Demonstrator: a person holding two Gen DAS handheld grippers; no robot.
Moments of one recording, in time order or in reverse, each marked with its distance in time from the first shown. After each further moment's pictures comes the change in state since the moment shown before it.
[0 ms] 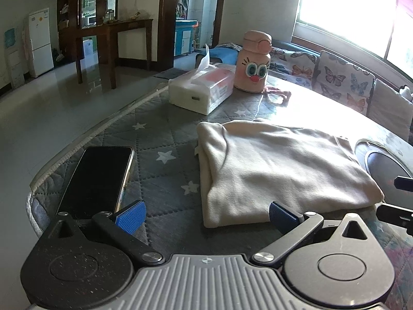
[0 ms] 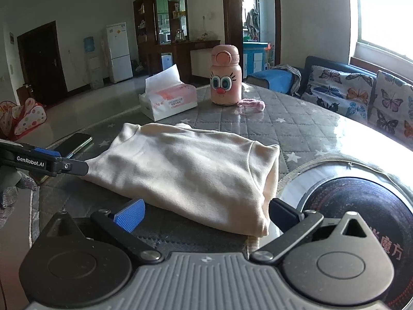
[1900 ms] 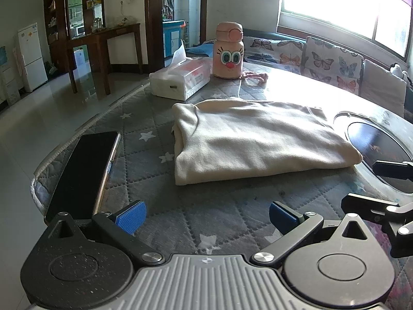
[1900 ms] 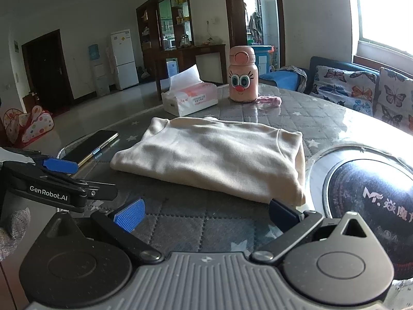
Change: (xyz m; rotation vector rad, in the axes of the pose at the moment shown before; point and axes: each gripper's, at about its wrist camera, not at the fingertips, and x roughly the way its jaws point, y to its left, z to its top) left arm -0.027 -0.034 -0.036 0.088 0.010 0.012; right arm -0.021 0.039 -0.025 0.033 -0.017 0.034
